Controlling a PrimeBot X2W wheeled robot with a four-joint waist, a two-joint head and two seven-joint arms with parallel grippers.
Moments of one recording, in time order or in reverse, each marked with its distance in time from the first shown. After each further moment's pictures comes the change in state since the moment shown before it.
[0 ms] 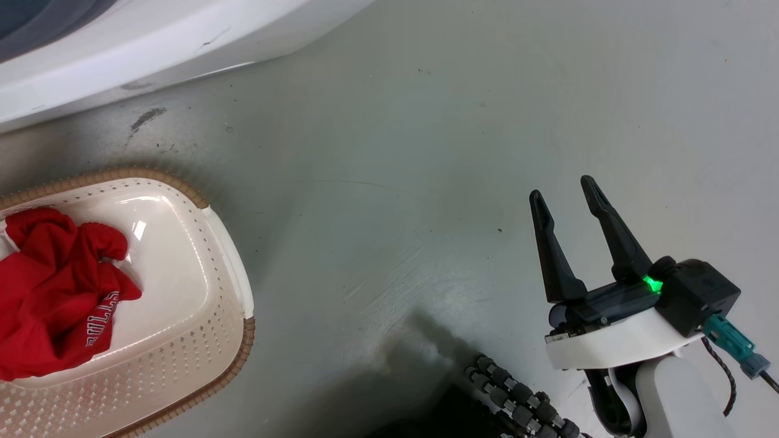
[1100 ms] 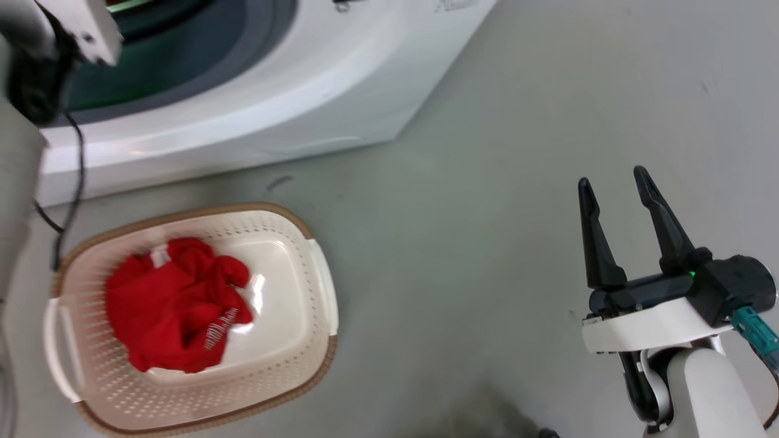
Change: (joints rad) left arm 0.311 -0.133 -0.007 0.095 0.032 -0.096 -0.782; right arm -0.015 0.001 -0.124 0.027 -0.123 0.000 0.000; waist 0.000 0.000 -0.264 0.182
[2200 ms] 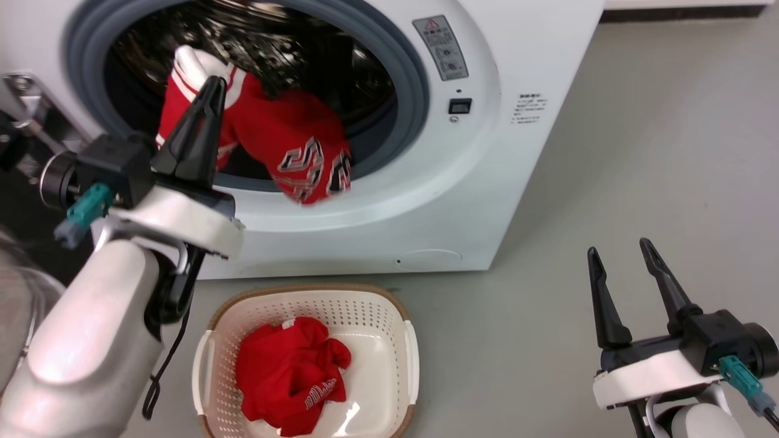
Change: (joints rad) left arm 0.658 -0.043 0.192 -0.625 0.187 0.104 -0.333; right arm 0.139 0.000 -0.056 0.047 -0.079 0.000 0.000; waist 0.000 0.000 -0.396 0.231
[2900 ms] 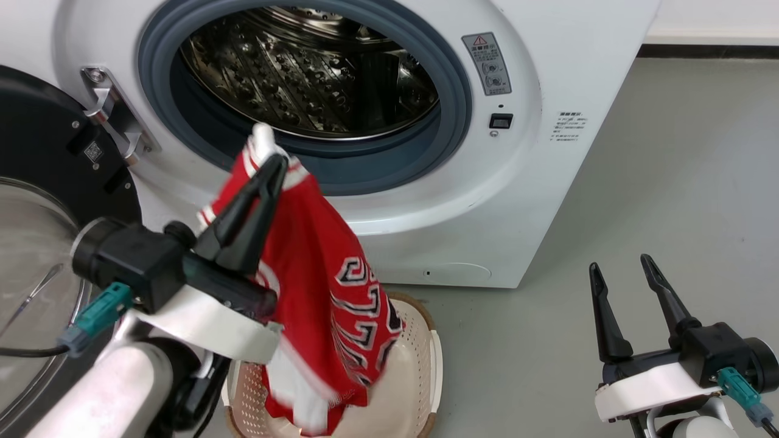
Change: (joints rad) left arm 0.270 0.116 -0.024 -0.572 -0.027 0.130 0.190; right arm 0.038 0.000 -0.010 0.010 -0.009 0.000 0.000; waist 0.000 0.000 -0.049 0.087
